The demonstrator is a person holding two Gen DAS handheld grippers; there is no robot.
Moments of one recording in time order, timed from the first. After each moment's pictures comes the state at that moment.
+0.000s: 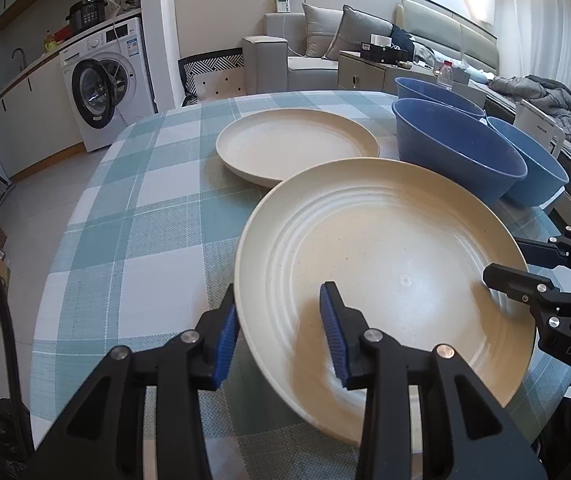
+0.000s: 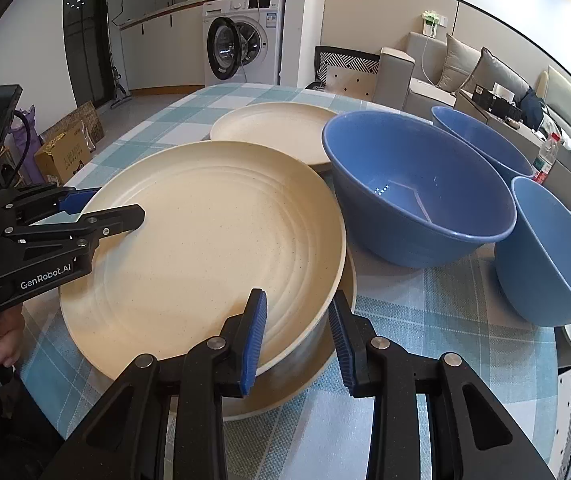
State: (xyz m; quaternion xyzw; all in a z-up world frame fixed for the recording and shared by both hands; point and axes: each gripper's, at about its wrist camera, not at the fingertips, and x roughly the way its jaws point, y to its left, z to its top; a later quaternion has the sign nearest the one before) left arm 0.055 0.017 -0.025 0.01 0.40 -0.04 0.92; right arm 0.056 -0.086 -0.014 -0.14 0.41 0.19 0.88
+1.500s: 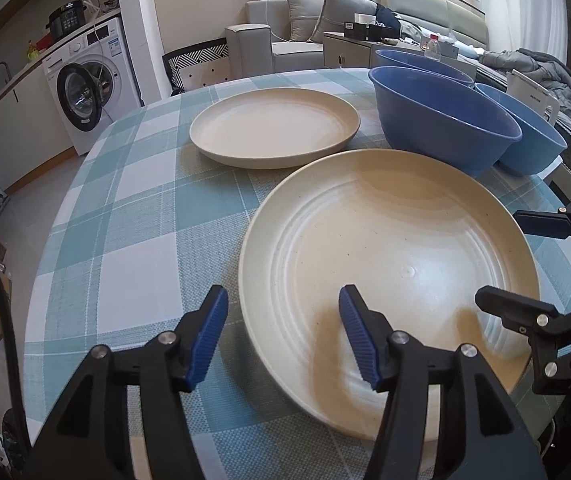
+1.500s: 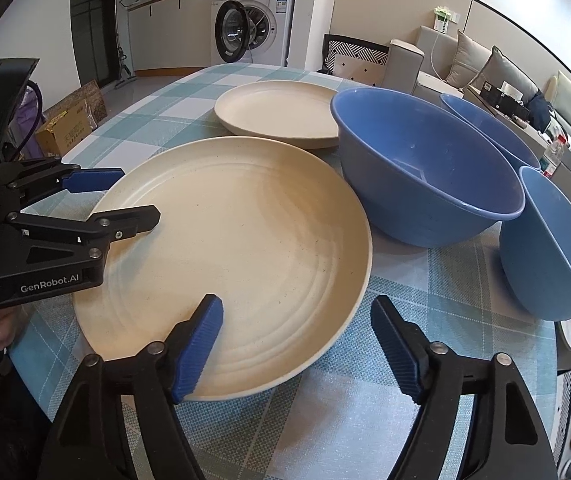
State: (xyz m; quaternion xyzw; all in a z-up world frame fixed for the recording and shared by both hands) left arm 0.058 -0.001 -0.038 0.04 0.42 -0.05 0.91; right arm 0.049 -0.091 -0.031 -0.17 0.43 0.20 0.87
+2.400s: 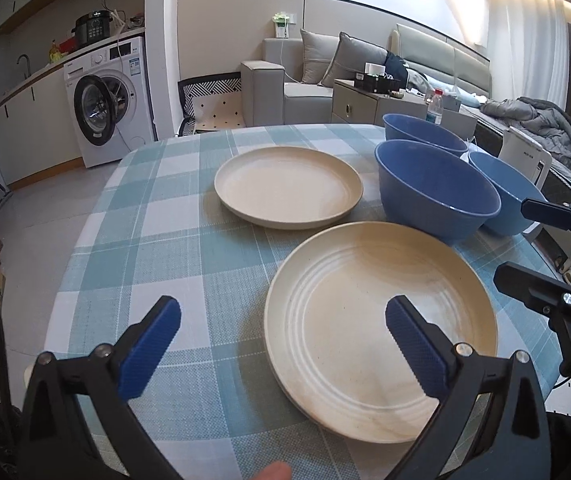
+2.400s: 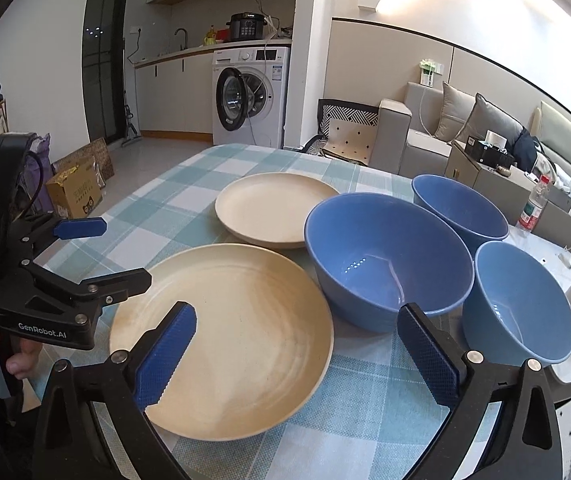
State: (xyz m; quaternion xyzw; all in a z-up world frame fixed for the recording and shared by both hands) left arm 0.040 0.017 0.007 -0.01 0.35 -0.04 0.94; right arm 0.046 -0.099 0.039 -0.13 0.32 0.21 0.91
